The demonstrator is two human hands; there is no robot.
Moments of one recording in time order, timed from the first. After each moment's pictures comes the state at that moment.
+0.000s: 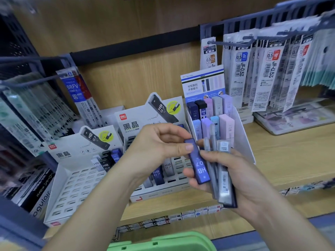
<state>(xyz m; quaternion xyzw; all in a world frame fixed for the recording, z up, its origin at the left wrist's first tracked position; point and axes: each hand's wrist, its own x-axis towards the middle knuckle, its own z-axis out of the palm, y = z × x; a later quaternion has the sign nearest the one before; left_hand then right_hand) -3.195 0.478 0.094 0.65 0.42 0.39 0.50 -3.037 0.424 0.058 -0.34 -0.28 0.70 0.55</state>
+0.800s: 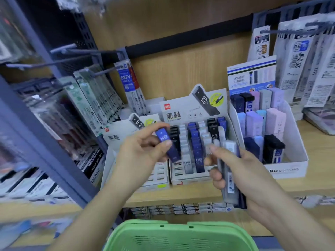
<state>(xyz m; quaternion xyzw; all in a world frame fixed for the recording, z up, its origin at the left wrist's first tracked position) -3.290 0.429 0.086 0.62 0.53 0.49 0.29 -3.101 0.423 0.047 -0.42 -0.37 0.65 0.52</state>
